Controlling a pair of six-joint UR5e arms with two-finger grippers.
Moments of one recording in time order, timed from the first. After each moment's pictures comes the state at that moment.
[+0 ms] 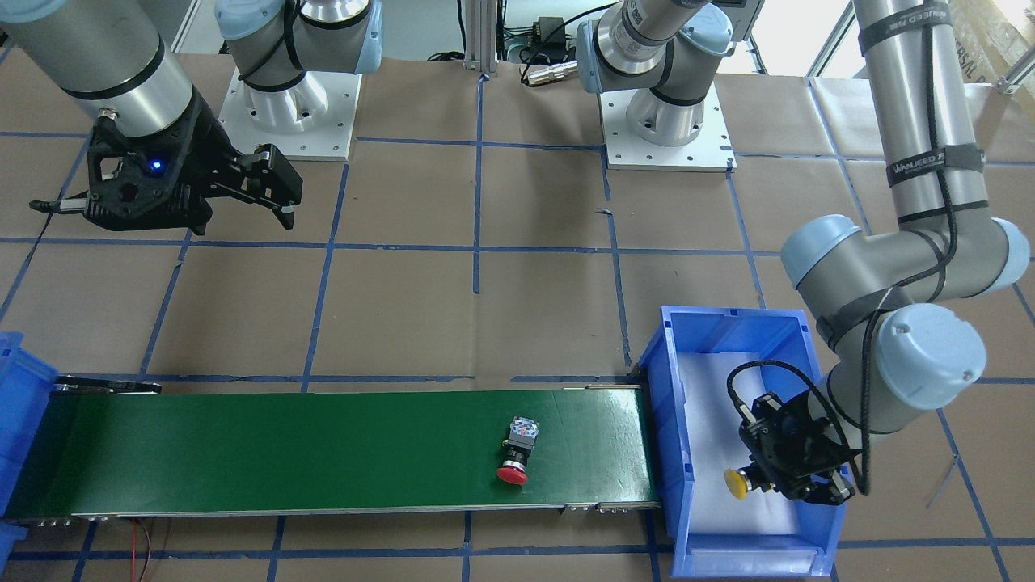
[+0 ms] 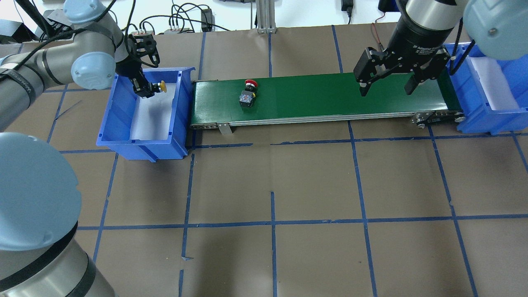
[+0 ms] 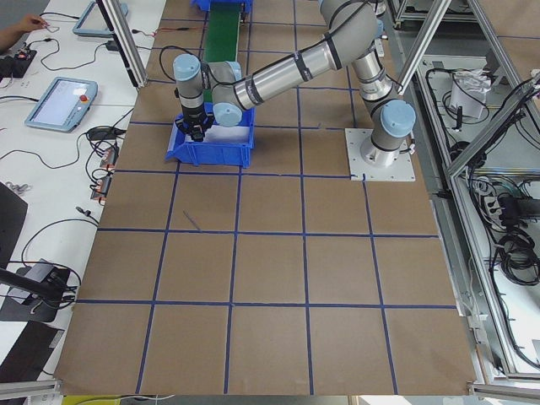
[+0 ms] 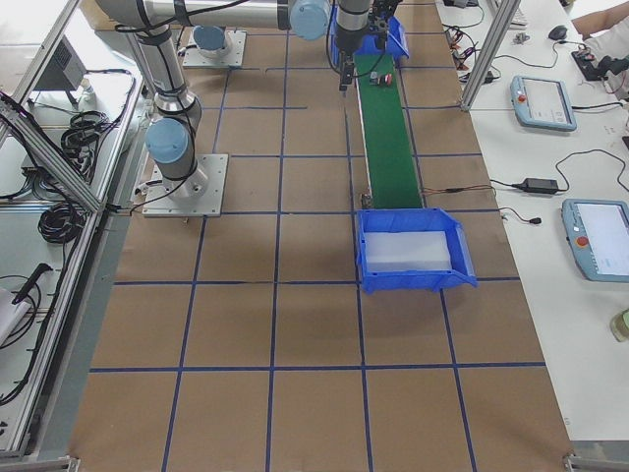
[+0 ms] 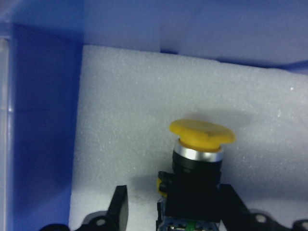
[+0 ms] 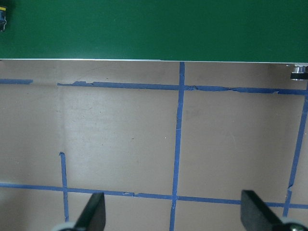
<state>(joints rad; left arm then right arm) -1.38 -2.11 -1.47 -1.04 1.56 1.21 1.54 -1.51 1.53 -1.52 -1.49 -0.08</state>
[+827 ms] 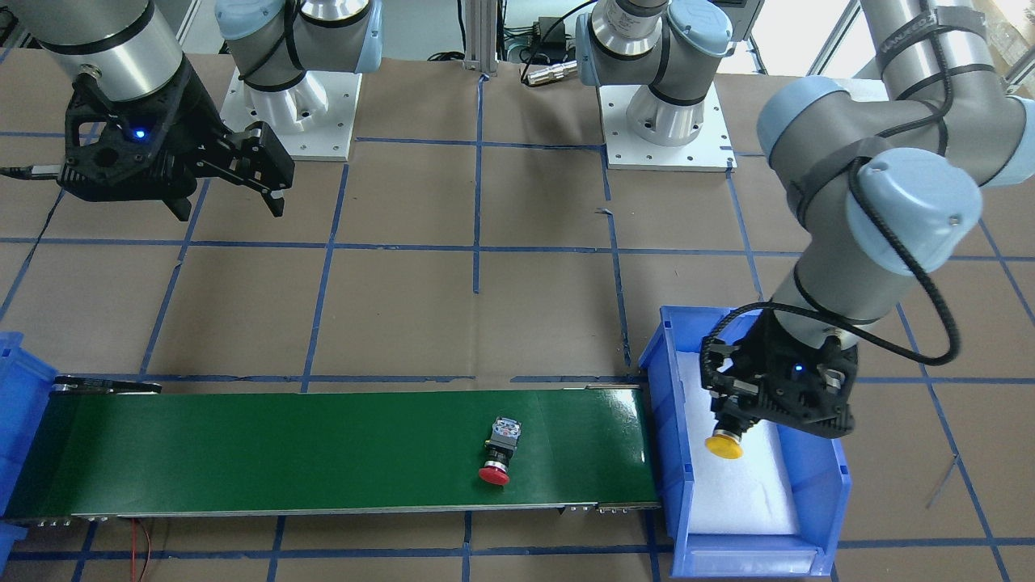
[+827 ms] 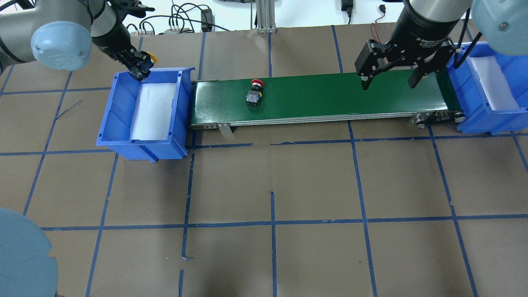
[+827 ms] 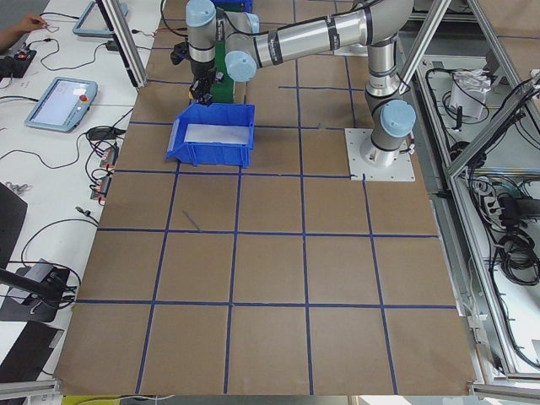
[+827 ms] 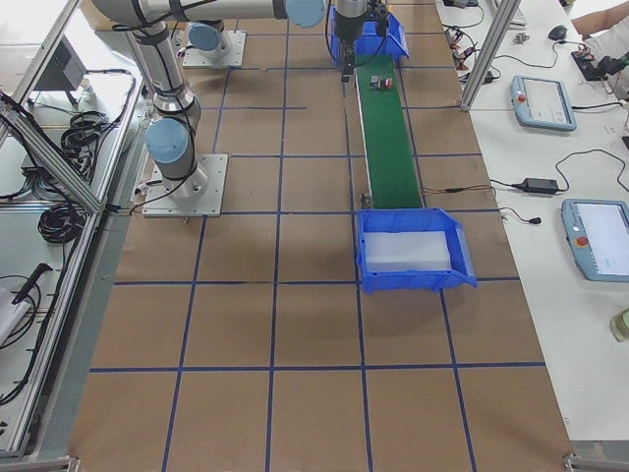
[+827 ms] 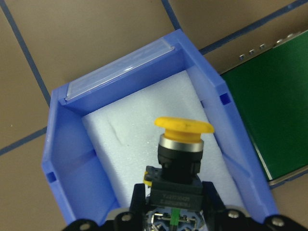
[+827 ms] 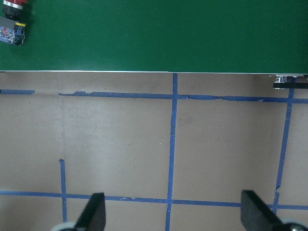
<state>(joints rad) -1.52 -1.93 -1.46 -1.20 1.55 0.33 1.55 -1.52 1.47 -1.51 -1.53 -0.06</state>
